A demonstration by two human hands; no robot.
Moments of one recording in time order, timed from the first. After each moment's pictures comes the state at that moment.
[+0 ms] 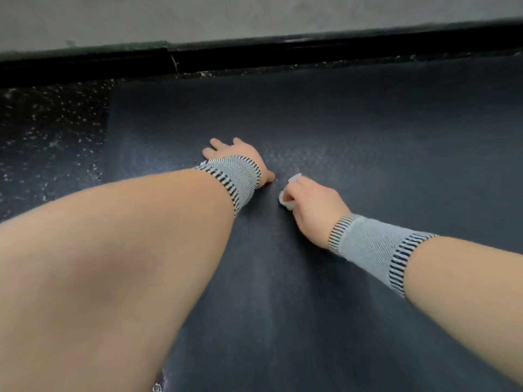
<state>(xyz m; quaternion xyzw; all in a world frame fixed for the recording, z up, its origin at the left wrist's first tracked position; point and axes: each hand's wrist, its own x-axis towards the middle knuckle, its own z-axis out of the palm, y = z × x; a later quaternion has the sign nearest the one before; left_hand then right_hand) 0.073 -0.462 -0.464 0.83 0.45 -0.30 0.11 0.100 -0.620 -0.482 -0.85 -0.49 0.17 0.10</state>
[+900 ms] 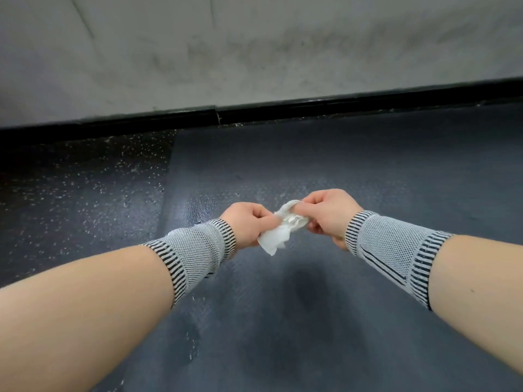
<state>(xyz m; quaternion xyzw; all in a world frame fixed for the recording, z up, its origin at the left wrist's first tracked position) -0.076 -0.525 -0.395 0.71 0.39 -0.05 0.59 0.043 -0.653 -0.382 -0.76 -0.14 0.41 0.49</state>
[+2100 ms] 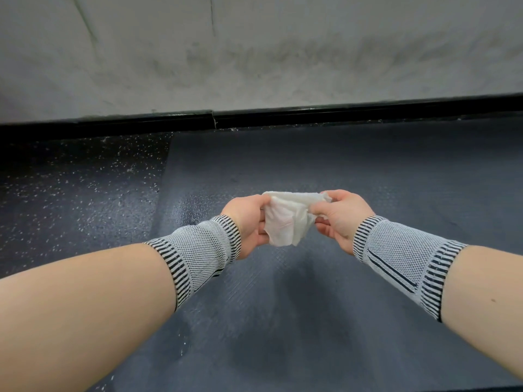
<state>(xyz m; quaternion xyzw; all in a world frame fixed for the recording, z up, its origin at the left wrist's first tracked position) -0.064 -0.554 -0.365 0.46 0.44 0.00 0.77 0.047 -0.676 -0.366 -0.74 0.00 0.38 0.56</state>
